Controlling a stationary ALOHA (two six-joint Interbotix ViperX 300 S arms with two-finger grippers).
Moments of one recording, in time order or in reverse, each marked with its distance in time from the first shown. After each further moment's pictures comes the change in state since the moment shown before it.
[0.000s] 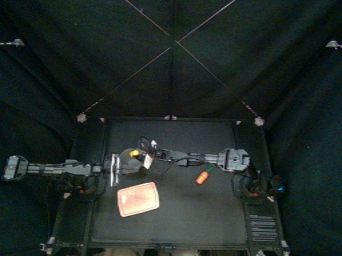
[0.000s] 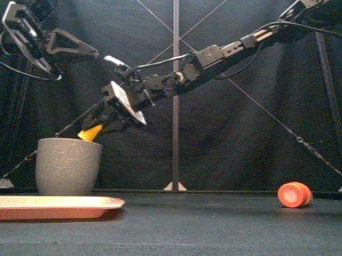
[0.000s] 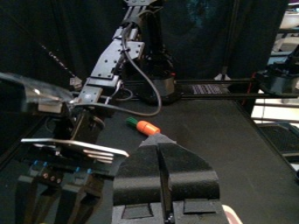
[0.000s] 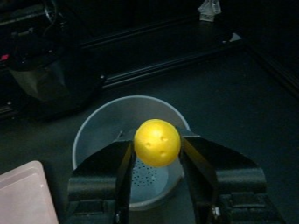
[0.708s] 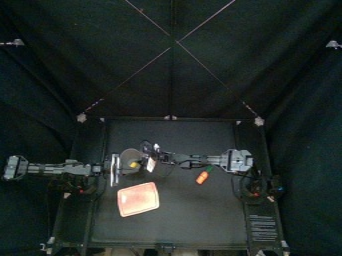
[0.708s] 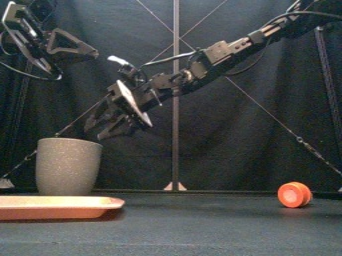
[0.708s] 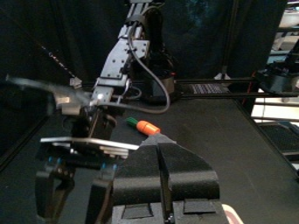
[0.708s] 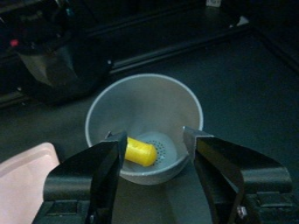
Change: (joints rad) left arm 0.000 0.000 0.000 0.003 0.000 0.000; right arm 0.017 -0.086 0.143 0.021 -0.034 0.008
